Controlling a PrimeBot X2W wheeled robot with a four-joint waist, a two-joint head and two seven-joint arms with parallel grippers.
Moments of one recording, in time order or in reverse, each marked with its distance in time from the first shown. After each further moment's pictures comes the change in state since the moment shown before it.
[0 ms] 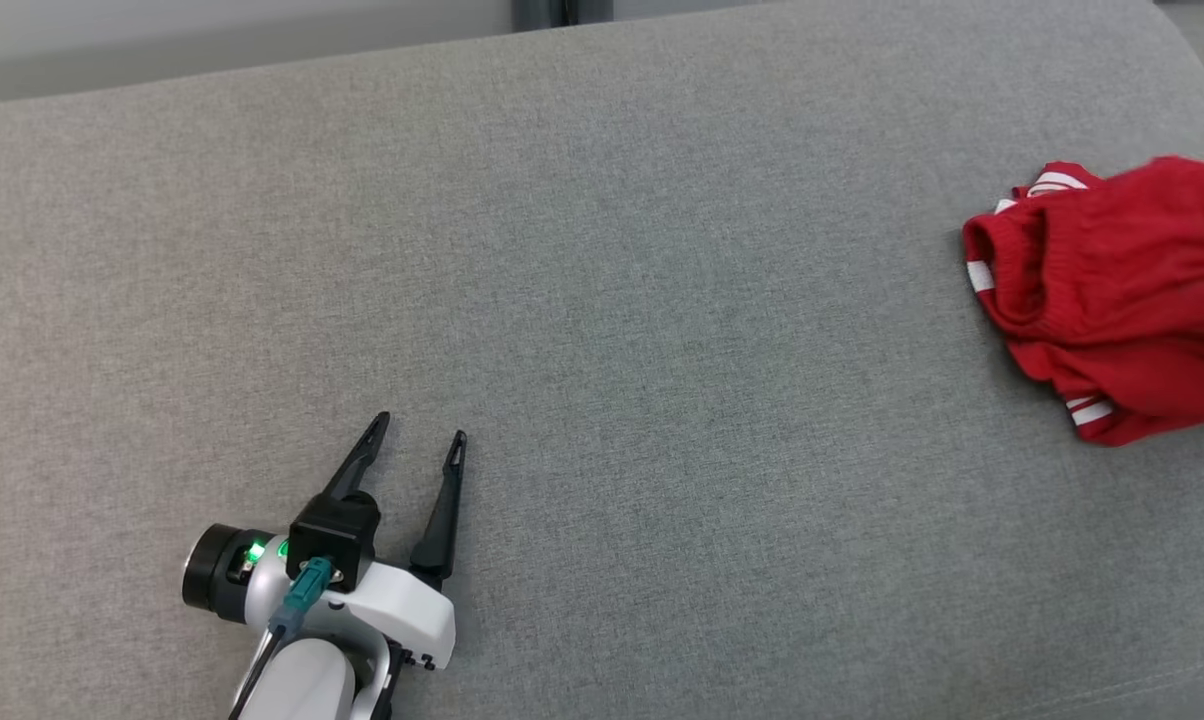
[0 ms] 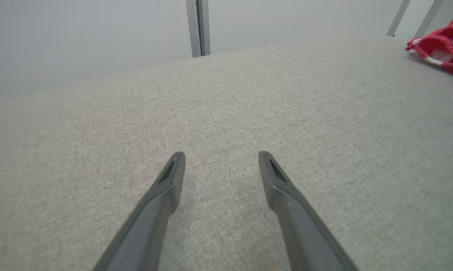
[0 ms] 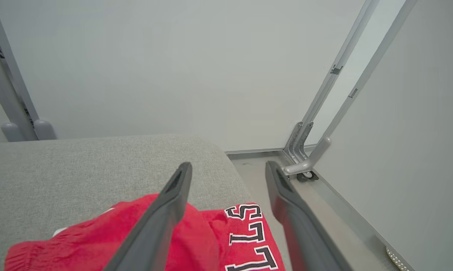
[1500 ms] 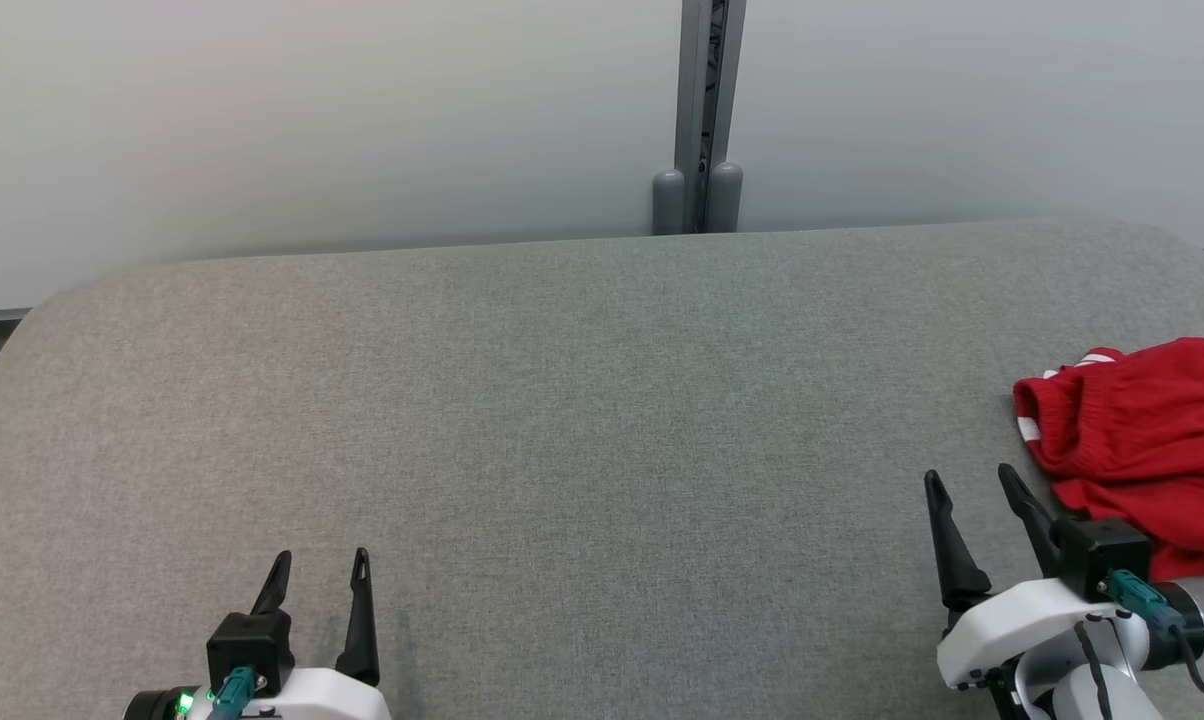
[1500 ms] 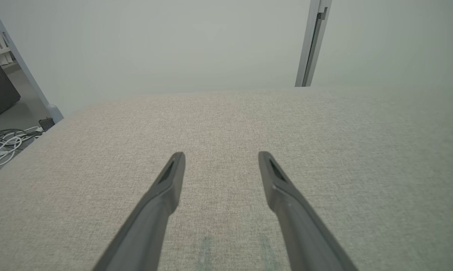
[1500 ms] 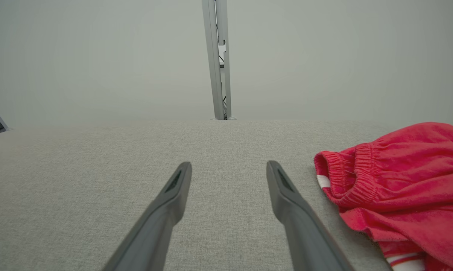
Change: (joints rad) left arm 0.175 -0.002 0.135 0.036 -0.089 0.105 0.000; right arm 0.691 0.388 0.041 -0.579 -0.049 0.000 0.000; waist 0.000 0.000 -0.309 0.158
